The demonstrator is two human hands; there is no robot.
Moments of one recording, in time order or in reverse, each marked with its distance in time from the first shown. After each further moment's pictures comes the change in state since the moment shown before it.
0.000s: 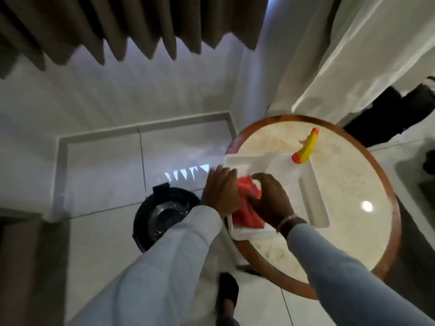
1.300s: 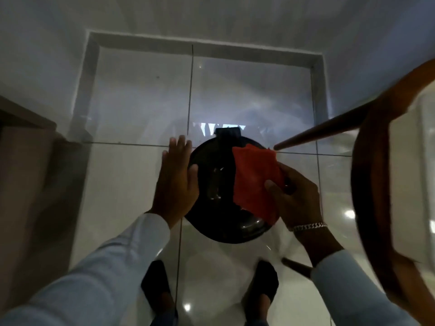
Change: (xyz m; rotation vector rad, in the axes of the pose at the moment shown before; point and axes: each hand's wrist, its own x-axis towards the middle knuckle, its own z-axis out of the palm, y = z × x) left_hand -0.097 -0.345 0.104 -0.273 0.443 -0.298; right_hand 0.029 -0.047 0.269 0.311 -0.060 0.033
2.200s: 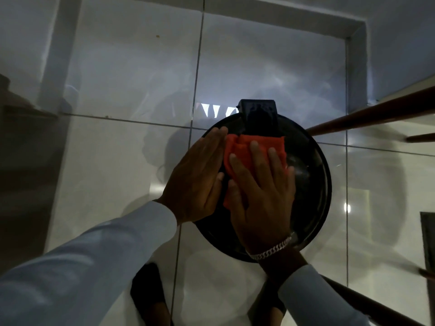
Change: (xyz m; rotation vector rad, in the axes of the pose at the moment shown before) left_hand 0.016 -0.097 0.072 -0.037 -0.154 0.429; right_hand 0.009 0.044 0.158 -0.492 0.168 -0.531
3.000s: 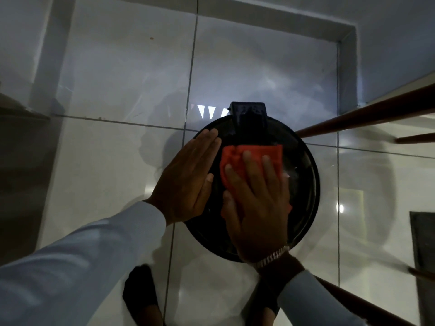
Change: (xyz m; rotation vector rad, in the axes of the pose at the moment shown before) left_hand 0.001 0.002 -0.004 0.160 -0.043 0.004; right_hand -0.012 0.013 -0.009 -0.050 -0.068 -0.045
